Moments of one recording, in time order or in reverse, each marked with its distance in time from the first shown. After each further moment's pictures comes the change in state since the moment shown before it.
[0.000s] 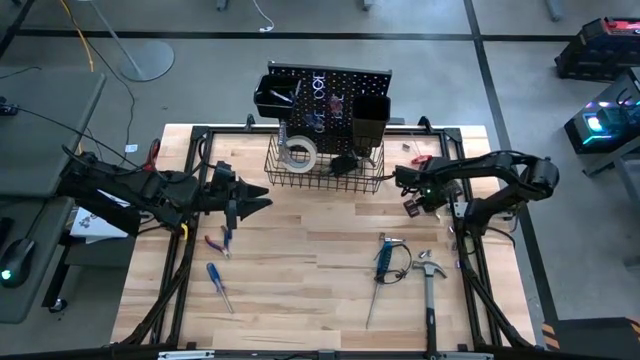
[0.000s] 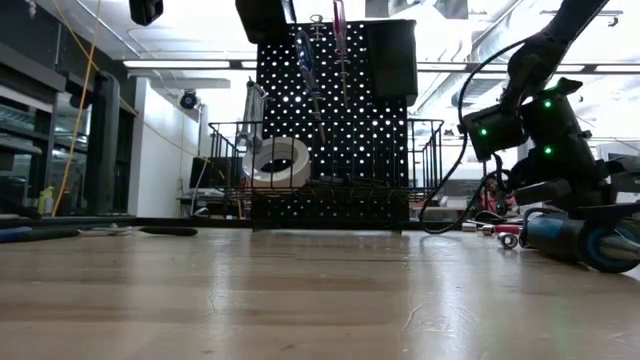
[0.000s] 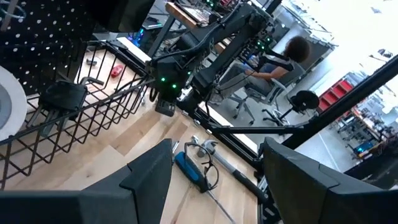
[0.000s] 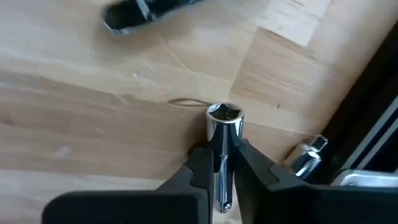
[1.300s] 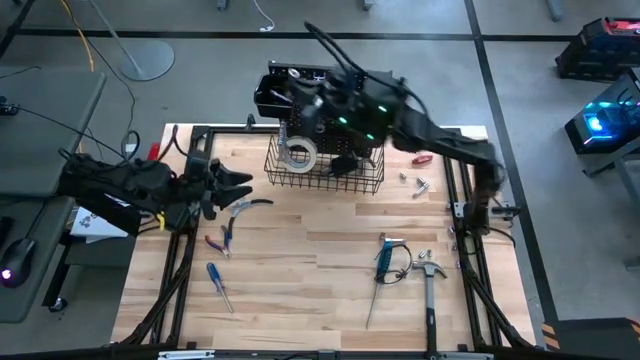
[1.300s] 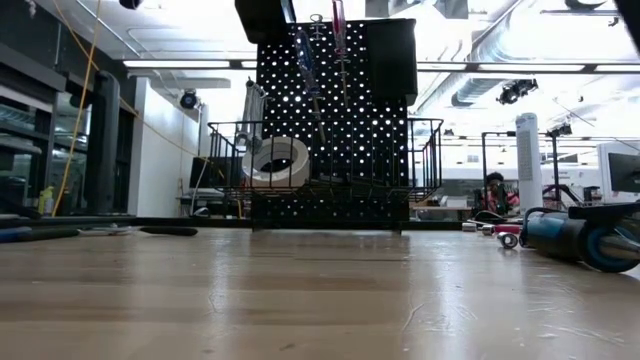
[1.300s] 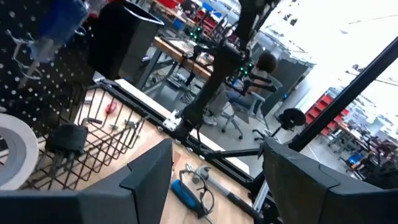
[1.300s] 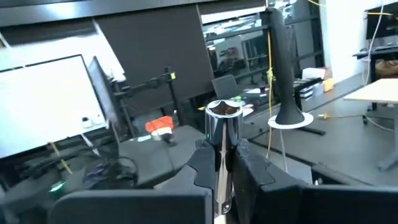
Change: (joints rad) left arm 0.001 -0.155 0.000 -0.008 -0.022 0.122; right arm 0.326 0.423 1.685 0.724 0.273 -0.574
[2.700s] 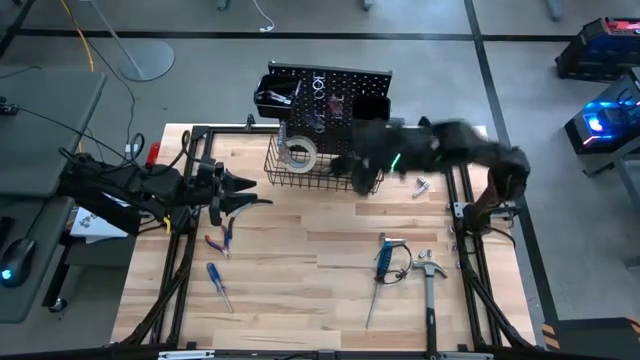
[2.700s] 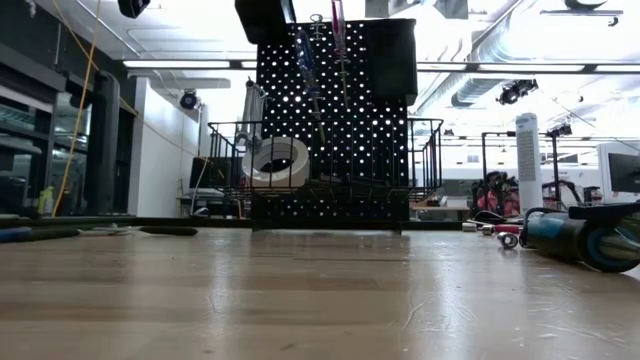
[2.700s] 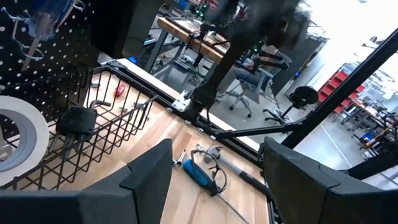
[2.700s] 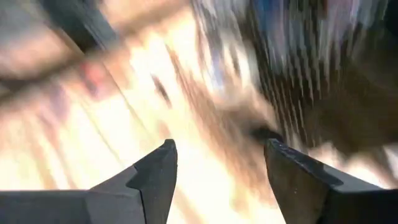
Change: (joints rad) left arm -0.001 0.031 0.000 -0.066 0.023 0.008; right arm 0.231 -0.160 -0.015 -1.196 0.112 0.384
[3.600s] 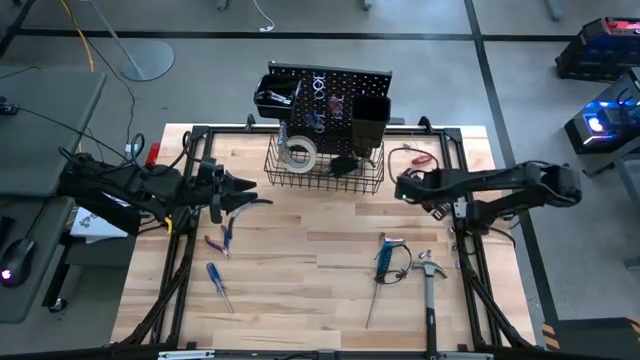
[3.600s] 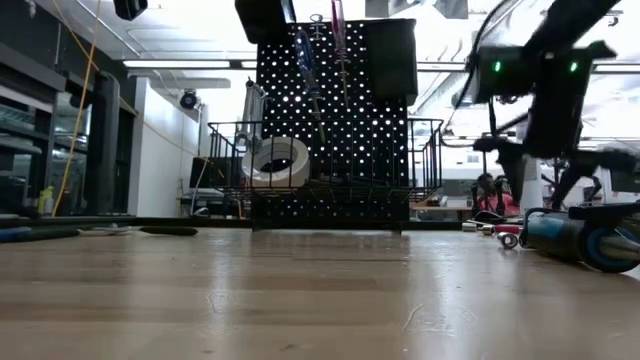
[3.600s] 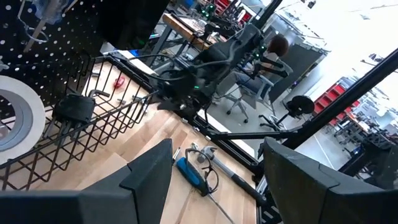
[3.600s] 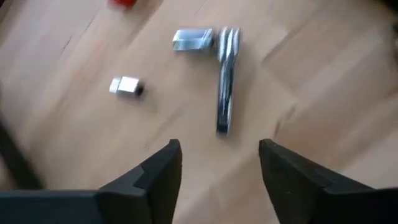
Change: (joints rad) left arm 0.000 0.000 0.000 -0.010 -0.009 -0.098; right arm -0.323 -0.530 -1.657 0.562 -0.065 1.562
